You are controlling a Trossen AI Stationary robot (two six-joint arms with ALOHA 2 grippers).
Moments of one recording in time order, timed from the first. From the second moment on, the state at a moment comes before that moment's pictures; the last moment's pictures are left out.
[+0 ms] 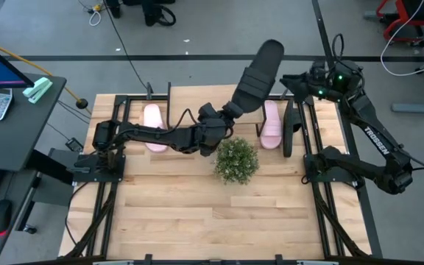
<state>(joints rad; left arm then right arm) 0.00 1.93 1.63 0.31 -1.09 -1.27 -1.02 0.84 0.99 -0.30 -0.57 0.35</state>
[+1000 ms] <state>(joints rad) 0.06 1.93 1.63 0.22 -1.03 -1.50 -0.21 1.09 1.16 -0.30 0.56 -0.81</state>
